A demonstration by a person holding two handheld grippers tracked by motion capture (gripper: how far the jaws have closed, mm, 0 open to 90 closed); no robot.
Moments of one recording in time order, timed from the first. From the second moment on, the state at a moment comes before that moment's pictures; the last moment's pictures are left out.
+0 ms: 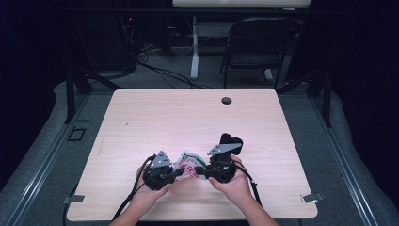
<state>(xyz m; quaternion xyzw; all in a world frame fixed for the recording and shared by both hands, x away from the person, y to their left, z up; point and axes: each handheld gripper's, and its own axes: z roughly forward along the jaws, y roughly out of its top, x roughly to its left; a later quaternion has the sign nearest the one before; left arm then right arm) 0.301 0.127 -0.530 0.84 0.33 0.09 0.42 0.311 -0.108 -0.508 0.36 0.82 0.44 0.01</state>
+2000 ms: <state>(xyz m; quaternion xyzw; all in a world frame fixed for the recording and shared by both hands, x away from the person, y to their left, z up) 0.307 0.150 -0.563 0.83 0.34 0.11 0.42 0.314 -0.110 -0.505 0.32 0.82 0.47 0.03</state>
